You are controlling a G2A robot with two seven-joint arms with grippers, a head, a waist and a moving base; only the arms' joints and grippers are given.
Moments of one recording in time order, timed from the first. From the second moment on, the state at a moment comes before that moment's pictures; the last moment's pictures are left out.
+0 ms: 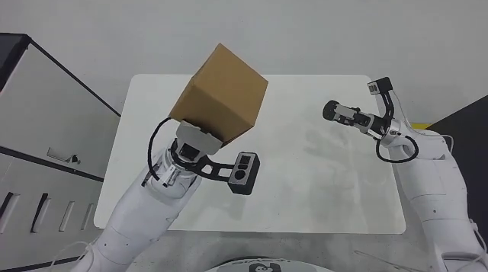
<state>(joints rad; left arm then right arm) 1.36 -1.15 -1.03 -1.95 -2.91 1.01 -0.26 -1.24 -1.05 1.50 -1.25 0.41 -0.62 1.19</state>
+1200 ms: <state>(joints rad) 1.41 -1.14 -1.10 -1.94 -3.06 0.59 -0.08 -1.24 -1.05 1.50 -1.25 0.41 -0.62 1.19</state>
